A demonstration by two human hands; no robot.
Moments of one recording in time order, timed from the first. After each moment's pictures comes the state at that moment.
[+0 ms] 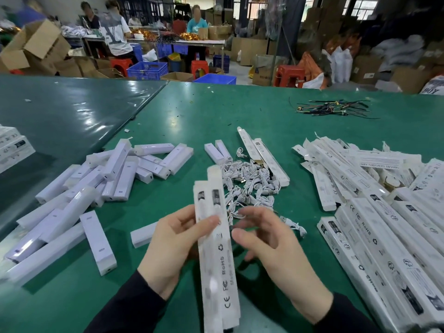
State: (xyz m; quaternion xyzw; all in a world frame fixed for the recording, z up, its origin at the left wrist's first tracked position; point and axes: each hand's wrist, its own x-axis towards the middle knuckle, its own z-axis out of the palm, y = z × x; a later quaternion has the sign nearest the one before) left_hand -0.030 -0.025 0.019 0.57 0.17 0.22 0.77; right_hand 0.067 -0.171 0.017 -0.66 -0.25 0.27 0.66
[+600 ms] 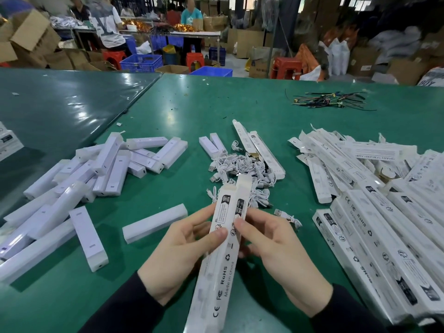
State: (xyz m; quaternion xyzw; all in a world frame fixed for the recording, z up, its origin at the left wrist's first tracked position) left_hand -0.028 -0.036 0.010 0.60 0.09 0.11 0.79; right_hand 0.068 -0.174 0.020 -0.62 -0.27 0.30 0.68
